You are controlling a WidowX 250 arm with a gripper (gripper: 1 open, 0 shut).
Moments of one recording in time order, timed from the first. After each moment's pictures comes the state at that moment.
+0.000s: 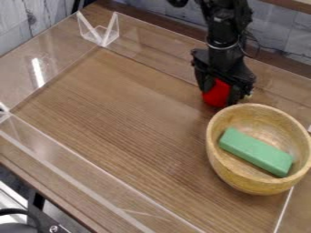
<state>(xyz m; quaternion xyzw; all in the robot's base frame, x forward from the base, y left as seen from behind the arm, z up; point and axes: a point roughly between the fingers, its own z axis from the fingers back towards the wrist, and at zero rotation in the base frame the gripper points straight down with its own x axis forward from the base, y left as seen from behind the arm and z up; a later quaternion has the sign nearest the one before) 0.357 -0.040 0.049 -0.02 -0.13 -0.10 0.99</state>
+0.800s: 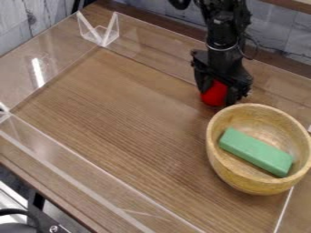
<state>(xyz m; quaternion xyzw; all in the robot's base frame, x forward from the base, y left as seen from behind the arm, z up) 0.363 -0.038 0.042 -0.01 -0.12 -0.11 0.99</state>
